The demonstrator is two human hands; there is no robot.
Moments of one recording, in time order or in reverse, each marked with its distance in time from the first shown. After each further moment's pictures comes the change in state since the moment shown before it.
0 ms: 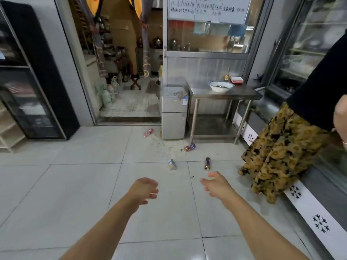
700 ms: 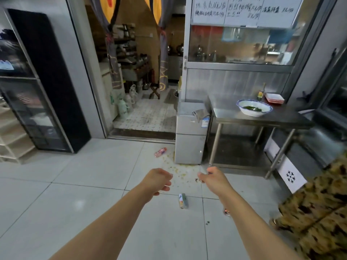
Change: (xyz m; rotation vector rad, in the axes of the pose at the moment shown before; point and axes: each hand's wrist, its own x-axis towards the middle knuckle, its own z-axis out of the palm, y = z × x) left_hand 0.307 0.228 -0.011 0.031 0.097 0.021; right_hand 0.362 -0.188 -0.010 -0.018 -0.054 -0.156
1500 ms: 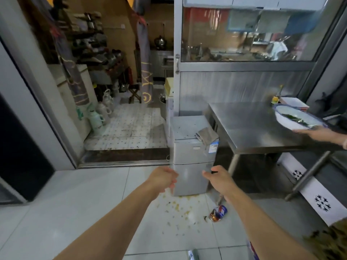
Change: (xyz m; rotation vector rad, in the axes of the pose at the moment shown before) left_hand 0.479 0.191 -0.110 0.063 -0.140 0.034; right_hand 0.462 -0.170 0.062 -0.005 0.108 0.095
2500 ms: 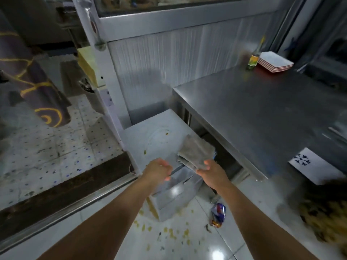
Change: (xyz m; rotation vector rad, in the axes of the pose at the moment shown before) left_hand 0.540 0.144 0.004 0.214 -0.378 -0.013; right_hand 0.450 -0.043 0.040 -0.037 0.225 0.322
